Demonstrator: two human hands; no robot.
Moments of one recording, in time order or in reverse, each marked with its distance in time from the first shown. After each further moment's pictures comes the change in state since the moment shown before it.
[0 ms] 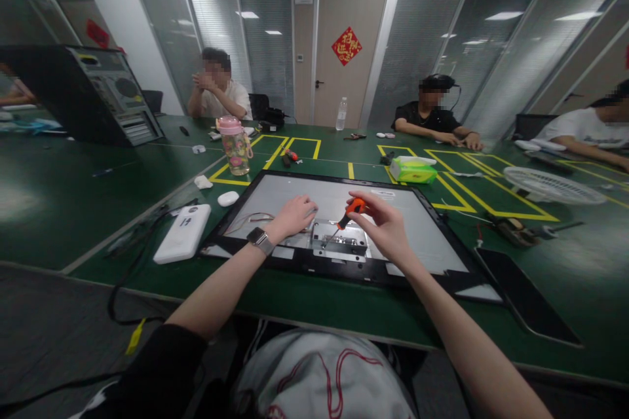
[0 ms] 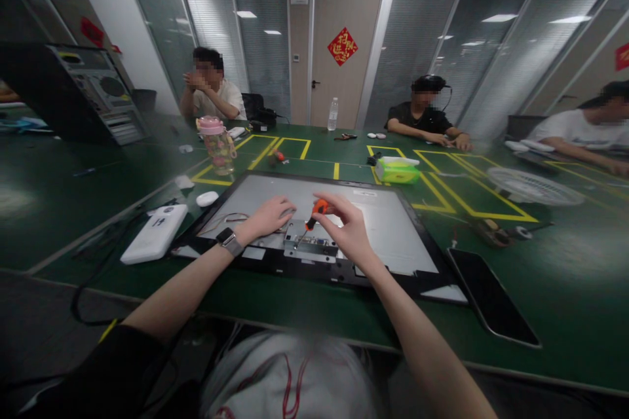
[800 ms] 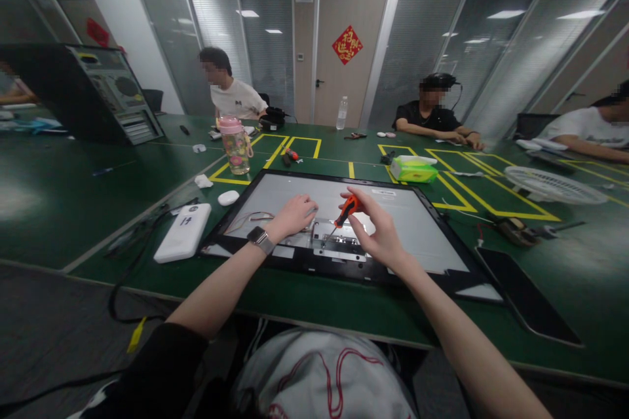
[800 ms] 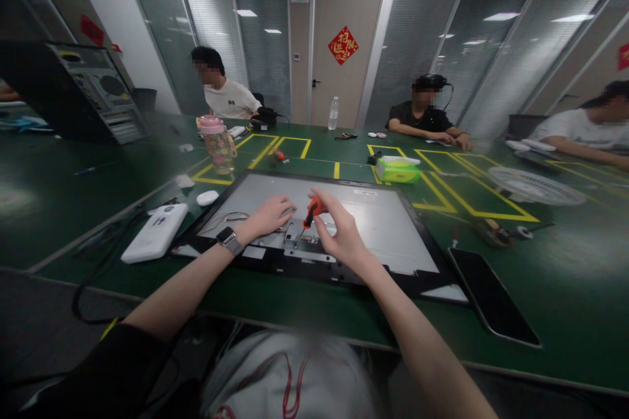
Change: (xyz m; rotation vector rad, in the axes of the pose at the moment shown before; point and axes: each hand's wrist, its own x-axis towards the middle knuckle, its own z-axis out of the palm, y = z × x) left_hand 0.000 0.001 -0.001 0.013 0.000 0.005; right_hand -0.005 0.005 0.007 -0.262 -0.081 -0.258
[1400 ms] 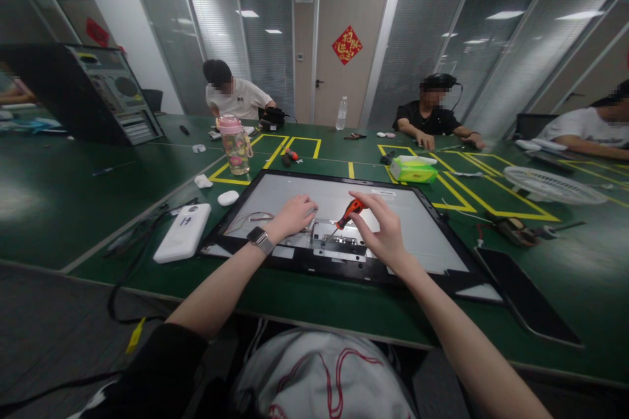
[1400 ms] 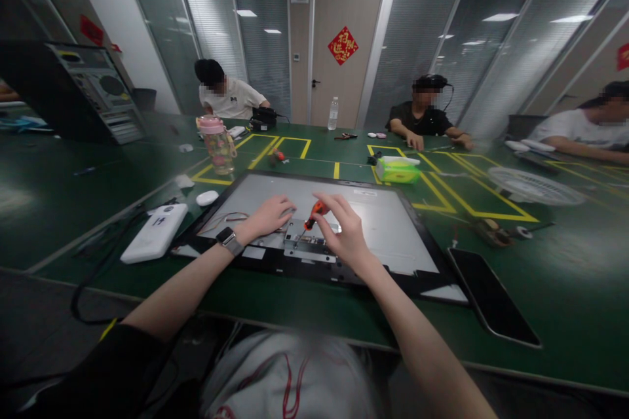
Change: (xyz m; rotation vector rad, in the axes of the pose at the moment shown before) left_hand 0.000 0.000 0.000 0.006 0.001 -0.004; right_hand 0.003 -0.004 -0.004 -0.161 0.116 -0.062
